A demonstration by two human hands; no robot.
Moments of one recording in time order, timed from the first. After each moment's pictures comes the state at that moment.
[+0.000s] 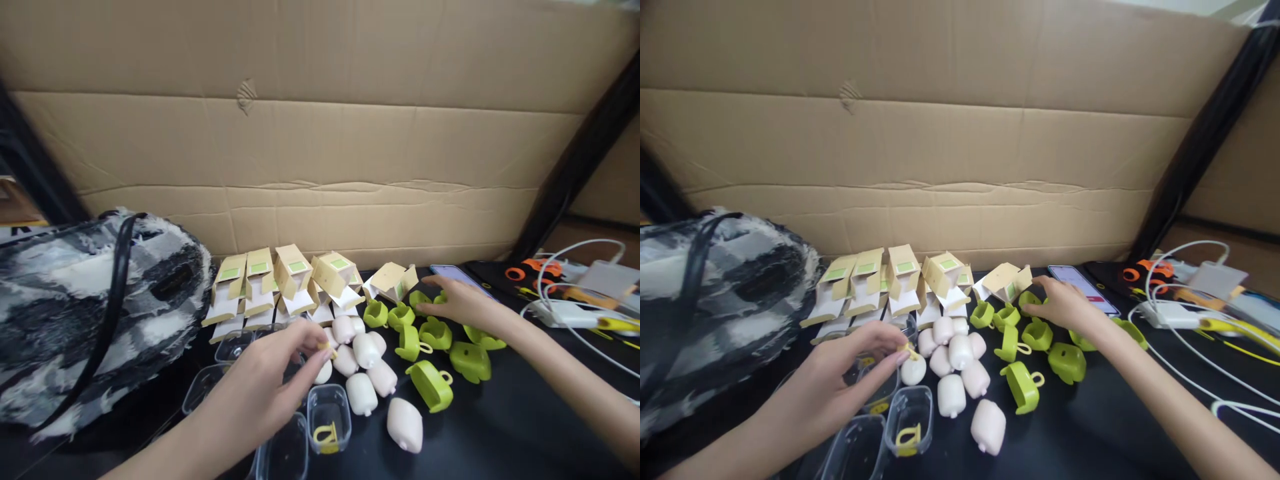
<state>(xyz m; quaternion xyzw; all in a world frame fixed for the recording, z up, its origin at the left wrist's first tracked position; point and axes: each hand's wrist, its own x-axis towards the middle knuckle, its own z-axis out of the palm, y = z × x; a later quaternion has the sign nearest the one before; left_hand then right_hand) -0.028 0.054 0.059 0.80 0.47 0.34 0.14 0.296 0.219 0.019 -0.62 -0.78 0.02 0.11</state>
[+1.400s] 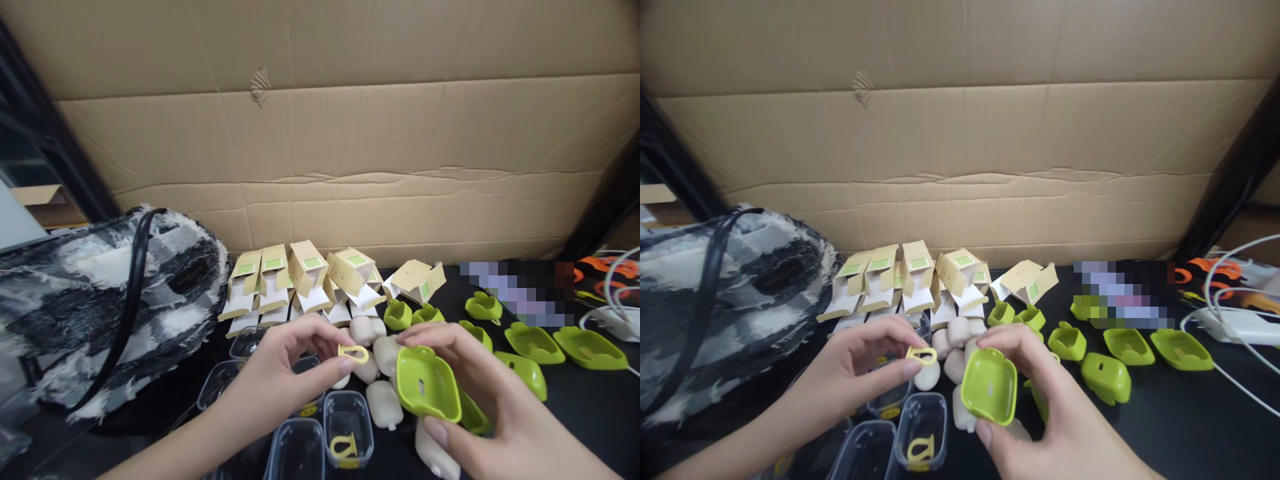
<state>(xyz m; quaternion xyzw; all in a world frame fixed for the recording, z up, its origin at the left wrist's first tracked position) -0.025 0.063 0.057 0.67 0.47 0.43 0.38 0.208 0.080 0.014 -0.36 -0.74 0.34 0.45</state>
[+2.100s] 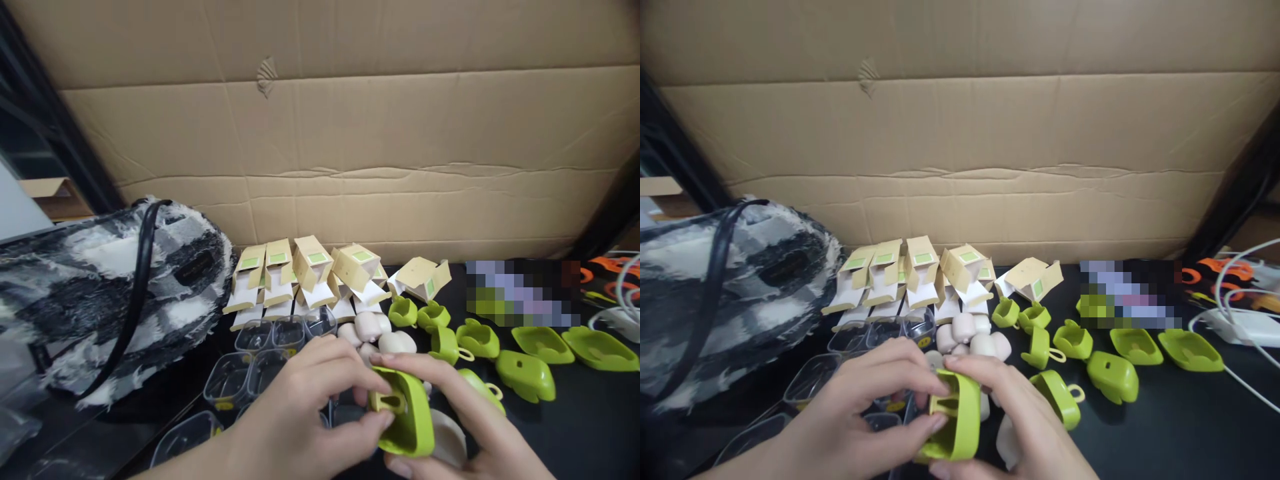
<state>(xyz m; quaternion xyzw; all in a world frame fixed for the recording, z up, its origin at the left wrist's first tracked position) -0.009 0.047 0.049 0.82 0.36 0.42 0.18 0.196 0.072 0.004 -0.29 -0.84 0.21 0.42</state>
